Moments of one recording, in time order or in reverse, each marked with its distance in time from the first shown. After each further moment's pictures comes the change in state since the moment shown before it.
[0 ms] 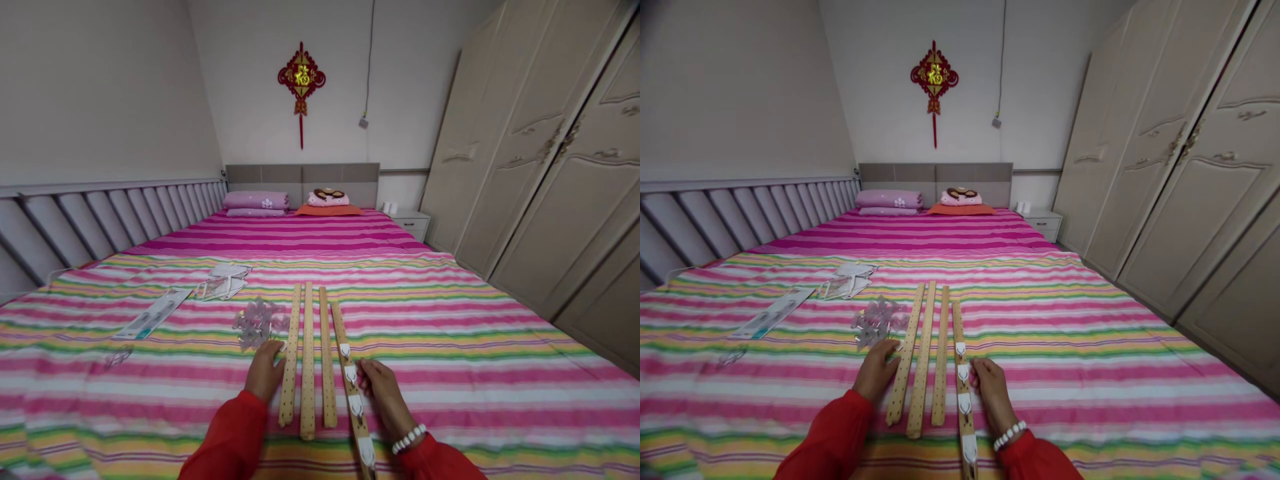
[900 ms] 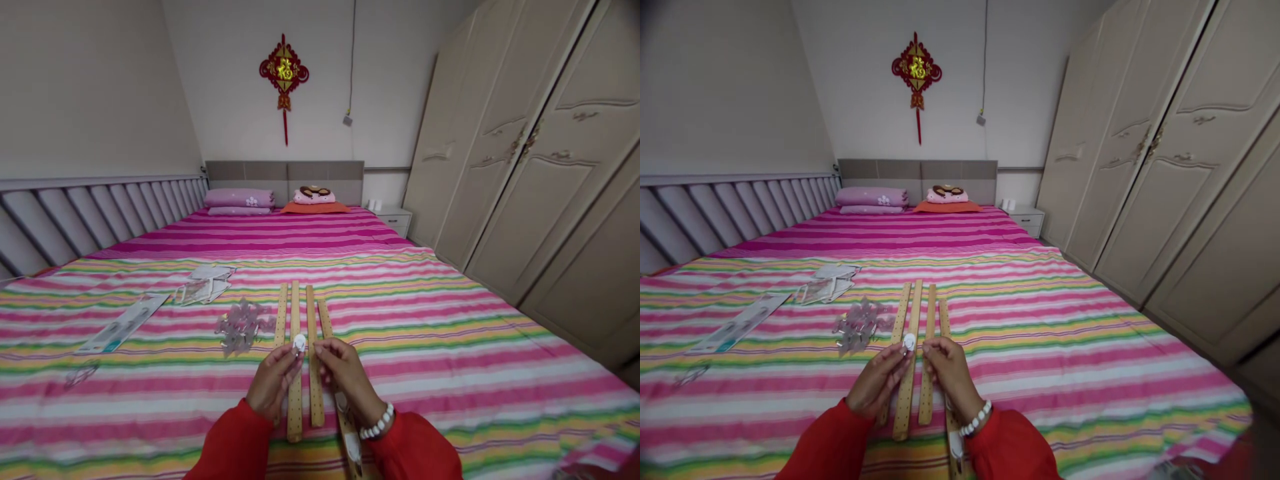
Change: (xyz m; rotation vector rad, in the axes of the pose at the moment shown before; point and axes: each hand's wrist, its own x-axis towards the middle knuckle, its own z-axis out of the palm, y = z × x) left_hand -0.015 0.100 0.010 -1.185 -0.134 -0.781; right_hand -0.023 -0.059 0.056 0.018 -0.262 -0.039
